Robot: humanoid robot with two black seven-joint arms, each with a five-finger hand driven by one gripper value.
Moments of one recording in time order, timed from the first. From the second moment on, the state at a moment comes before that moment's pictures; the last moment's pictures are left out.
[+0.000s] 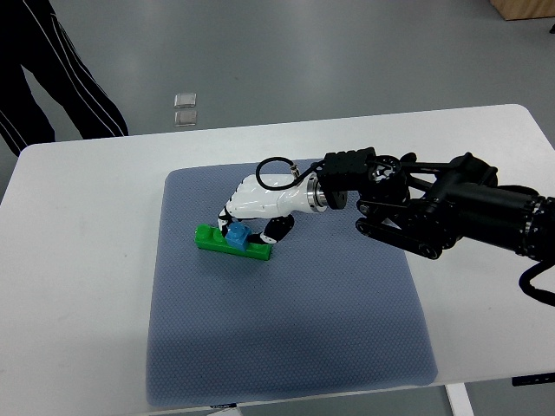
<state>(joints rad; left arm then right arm) 0.01 0.00 -0.10 -0.16 0.07 0.00 -0.05 1.14 -0.07 0.04 0.82 -1.76 0.01 0.44</state>
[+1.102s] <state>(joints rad) 0.01 0.00 -0.10 -0.16 0.07 0.00 -0.05 1.18 -0.09 0.09 0.82 -1.75 0.02 0.44</state>
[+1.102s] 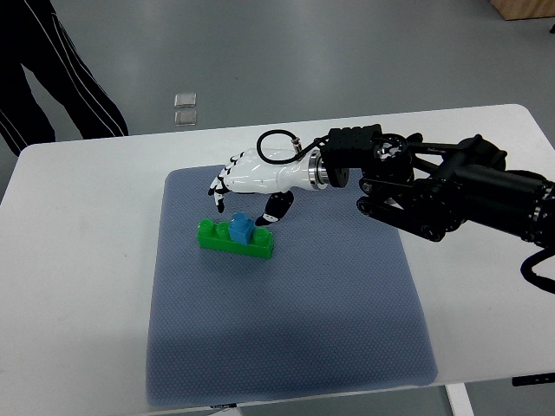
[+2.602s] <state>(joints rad) 0.01 0.00 -0.10 -0.16 0.07 0.00 -0.05 1.04 -0.13 0.30 0.58 -0.08 0.04 0.37</state>
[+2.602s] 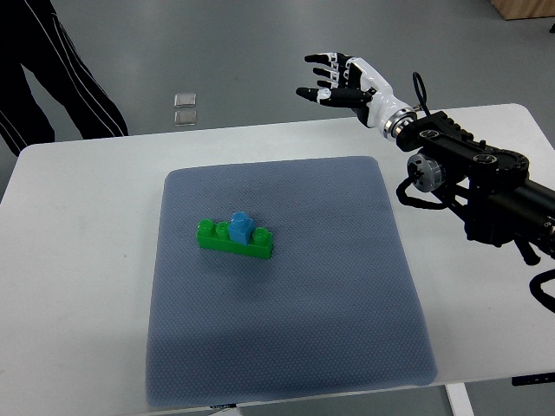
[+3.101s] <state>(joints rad) 0.01 0.00 -0.10 -0.16 0.07 0.00 -0.05 0.98 -0.10 0.44 0.56 0.27 0.03 0.35</state>
